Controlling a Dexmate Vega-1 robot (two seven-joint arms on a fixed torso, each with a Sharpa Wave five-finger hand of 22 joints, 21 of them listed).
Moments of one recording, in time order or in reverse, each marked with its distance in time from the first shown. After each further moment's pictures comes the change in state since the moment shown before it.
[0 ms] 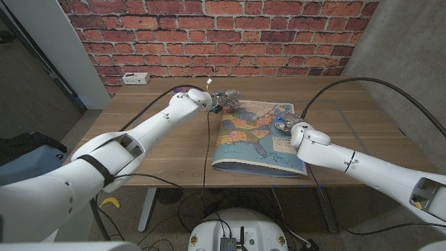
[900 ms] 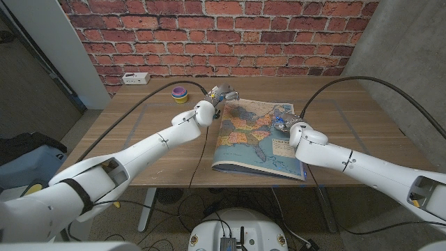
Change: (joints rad) left arm 0.166 0.156 0.099 -0.371 0.506 -0.076 0.513; left_hand 0.422 -0.009 -0.035 -0.104 0.110 0.887 -0.064 0.370 0.227 0.683 -0.196 0.475 0.331 0.612 -0.238 0.506 0.426 0.286 -0.119 0.126 0.068; right arm 0.026 0.011 -0.032 0.011 -0.014 -0.028 0.026; right_hand 0.000 0.000 0.003 -0.003 0.000 0.000 0.000 0.000 0.000 0.000 0.000 0.000 0.000 0.000 0.000 0.000 0.000 -0.001 0.000 0.001 -0.001
